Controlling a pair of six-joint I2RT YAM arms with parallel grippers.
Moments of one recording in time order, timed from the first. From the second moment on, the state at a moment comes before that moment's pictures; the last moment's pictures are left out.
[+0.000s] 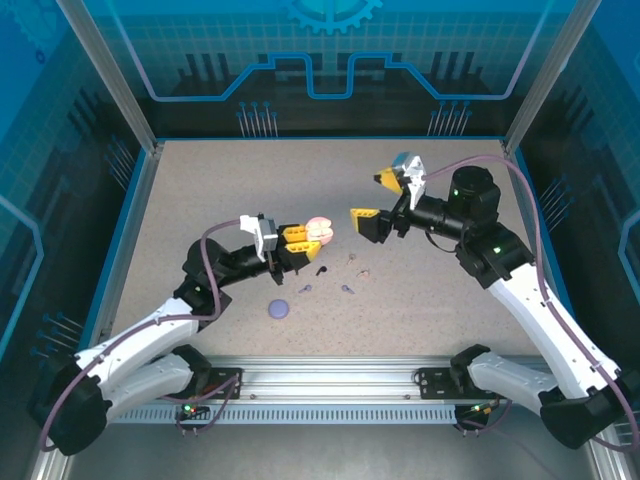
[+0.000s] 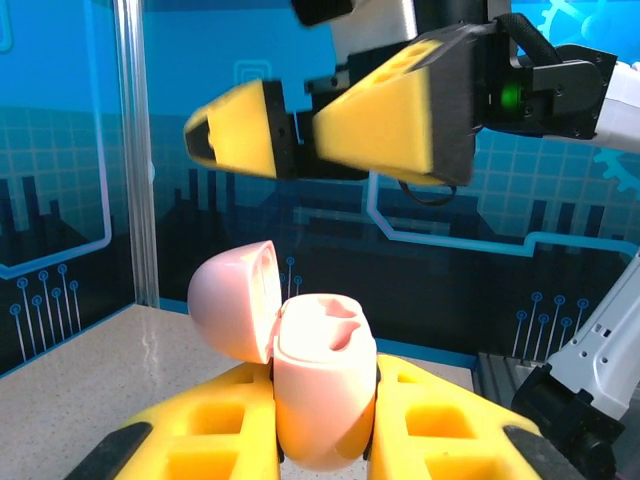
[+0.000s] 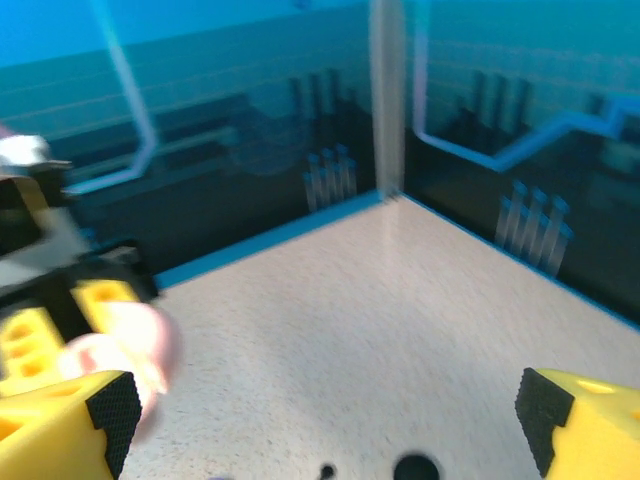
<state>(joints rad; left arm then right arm) -0.59 0.95 0.52 0.70 0.62 -0.19 0.45 1.03 1.15 -0.34 -0.51 0.03</state>
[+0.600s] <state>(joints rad) -0.59 0.90 0.52 0.67 0.61 -0.18 0.46 1.55 1.05 -0.65 -0.14 0.36</state>
